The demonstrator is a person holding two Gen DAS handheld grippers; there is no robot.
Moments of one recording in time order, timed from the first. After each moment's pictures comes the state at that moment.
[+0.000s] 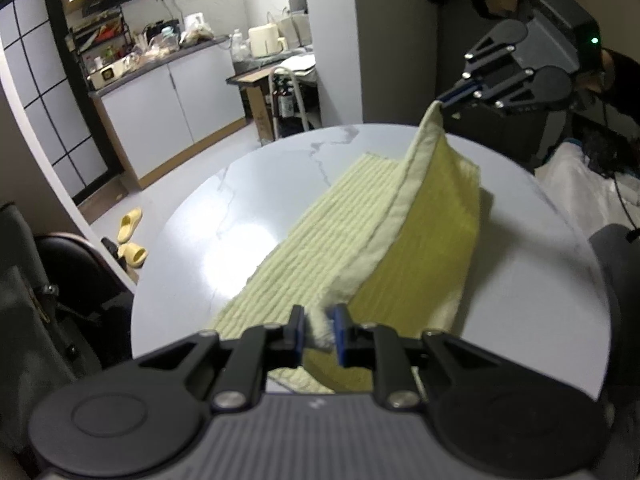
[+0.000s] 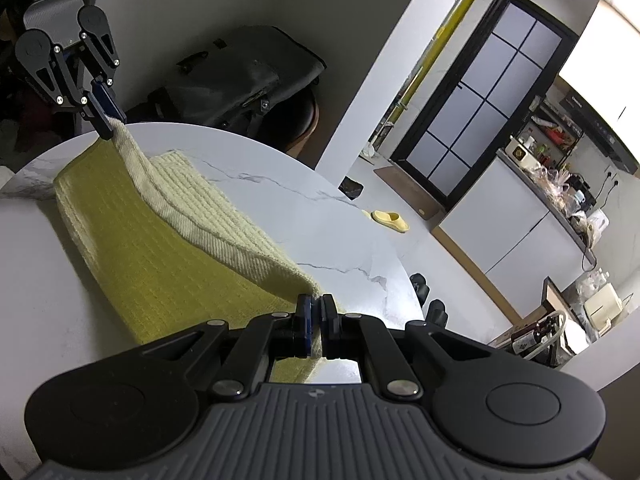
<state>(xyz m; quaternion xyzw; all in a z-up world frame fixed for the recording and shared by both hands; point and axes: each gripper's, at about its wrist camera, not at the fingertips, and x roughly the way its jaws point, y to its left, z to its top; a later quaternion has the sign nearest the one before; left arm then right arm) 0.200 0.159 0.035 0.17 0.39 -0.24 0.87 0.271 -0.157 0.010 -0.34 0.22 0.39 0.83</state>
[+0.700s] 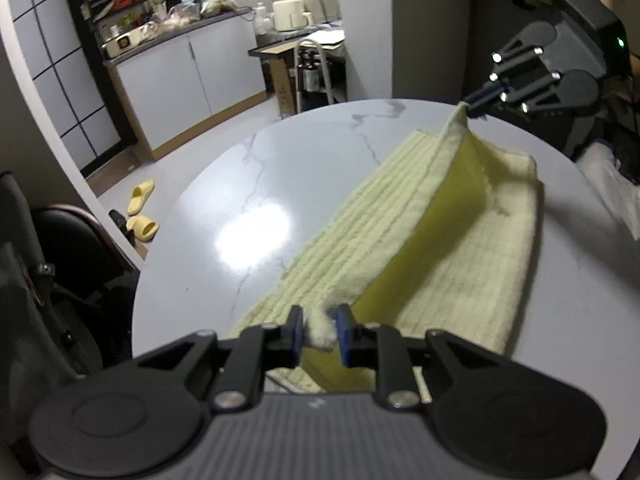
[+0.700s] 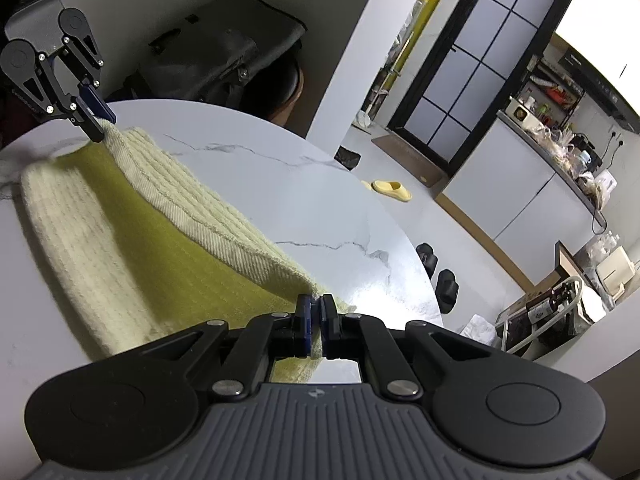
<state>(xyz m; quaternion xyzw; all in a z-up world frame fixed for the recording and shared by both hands) 0.239 0.167 0.012 0.16 0.42 -0.21 0.87 0.325 -0.140 -0.028 -0.31 0.27 0.37 0.83</state>
